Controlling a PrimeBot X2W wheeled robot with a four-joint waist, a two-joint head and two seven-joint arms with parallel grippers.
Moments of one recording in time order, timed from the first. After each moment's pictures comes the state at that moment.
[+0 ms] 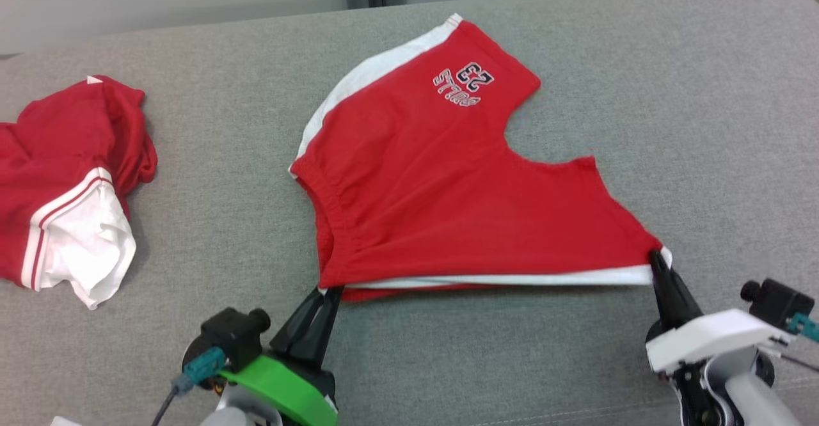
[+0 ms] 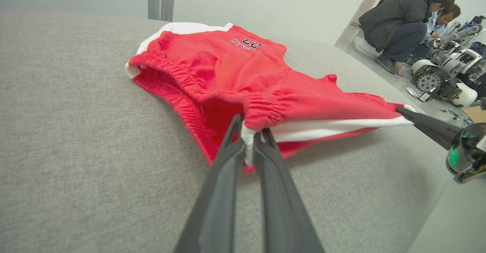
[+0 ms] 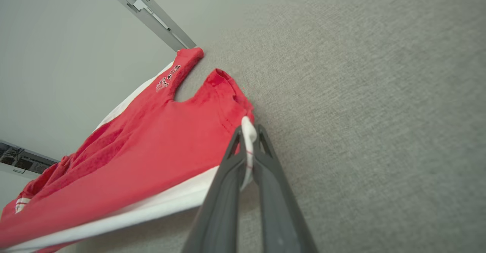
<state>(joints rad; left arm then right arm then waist) -0.21 0.30 -0.62 0.23 -0.67 -0.07 -0.26 -0.17 -0.26 0.21 0.43 0.93 0.13 -0.25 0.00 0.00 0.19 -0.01</state>
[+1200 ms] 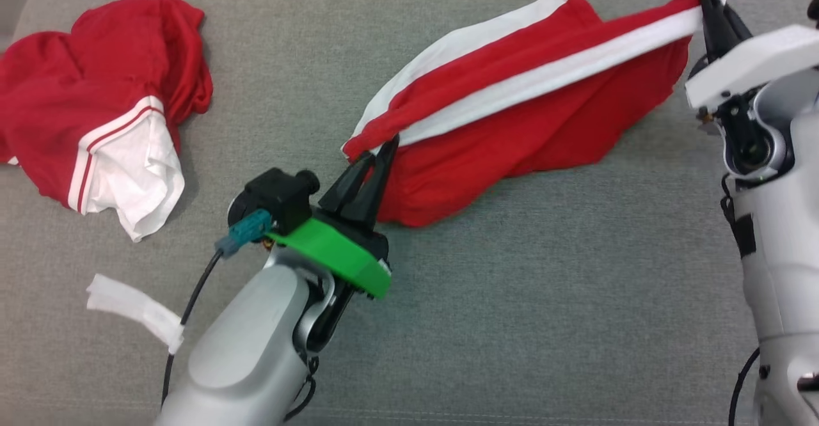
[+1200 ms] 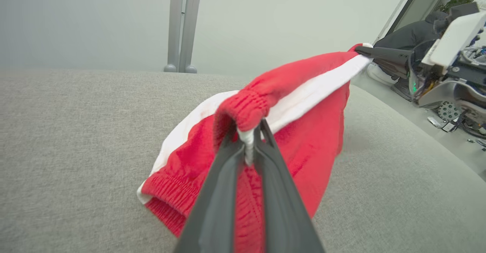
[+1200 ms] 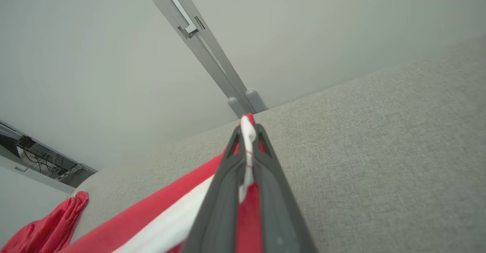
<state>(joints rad) -0.54 0.13 -0.63 0.37 -0.62 -0.13 -0.26 -0.78 -0.18 -0.08 0.52 0.56 0.13 0.13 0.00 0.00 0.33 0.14</state>
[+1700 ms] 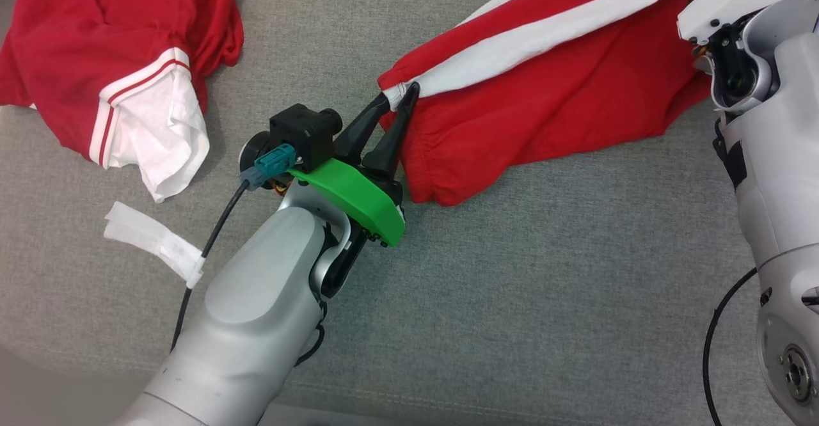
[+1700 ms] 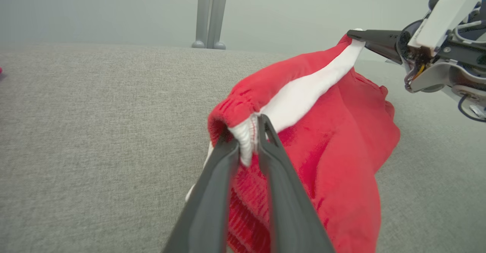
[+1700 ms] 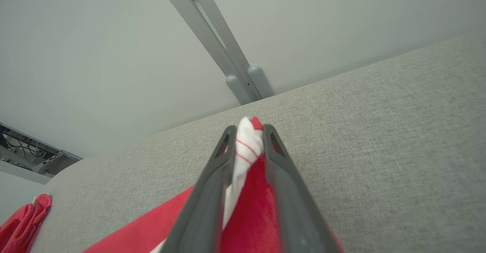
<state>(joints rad) -0.76 0.08 -0.70 0.58 -0.66 -0.13 -0.26 -1.10 -0.17 -0.06 0.94 0.46 0.13 -0.01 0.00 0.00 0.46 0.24</state>
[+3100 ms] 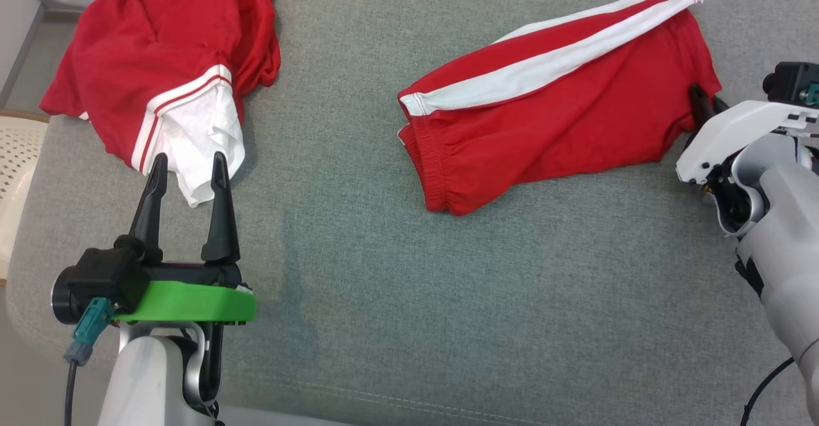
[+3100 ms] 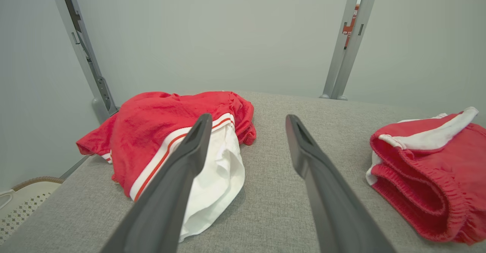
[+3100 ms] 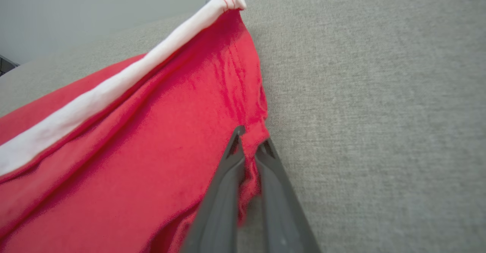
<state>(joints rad) -0.24 0.05 -0.02 0.13 -0.23 -0.12 -0.26 -0.88 -0.34 0.35 1.04 0.74 0.13 -0.09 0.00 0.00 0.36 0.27</state>
